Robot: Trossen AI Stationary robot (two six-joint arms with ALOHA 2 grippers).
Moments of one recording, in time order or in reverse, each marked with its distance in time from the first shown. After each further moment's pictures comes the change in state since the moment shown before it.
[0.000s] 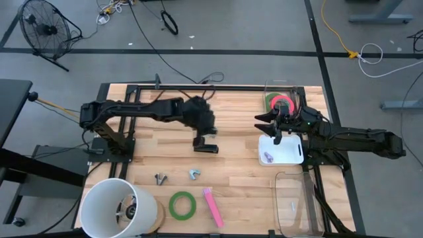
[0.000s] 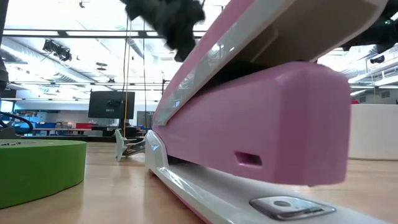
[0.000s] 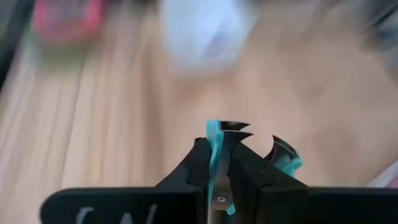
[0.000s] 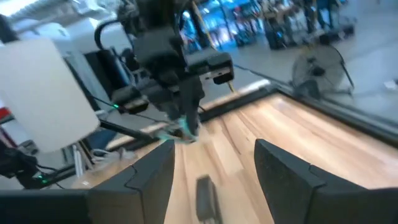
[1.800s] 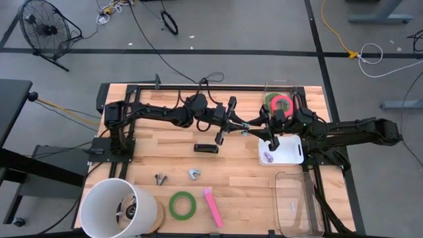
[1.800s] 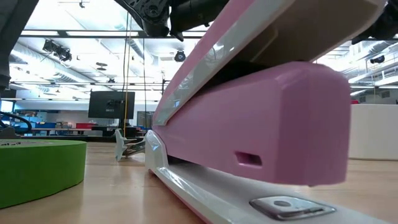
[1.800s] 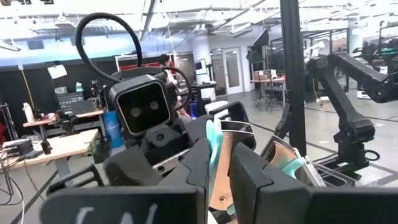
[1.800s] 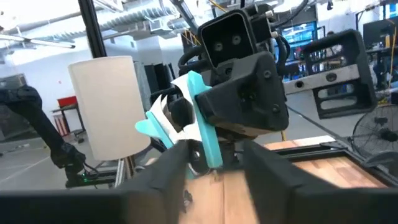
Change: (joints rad) left arm 0.002 0.281 0.035 1.178 0.262 -0.175; right arm 0.134 0.258 0.093 0.351 -0.077 -0.132
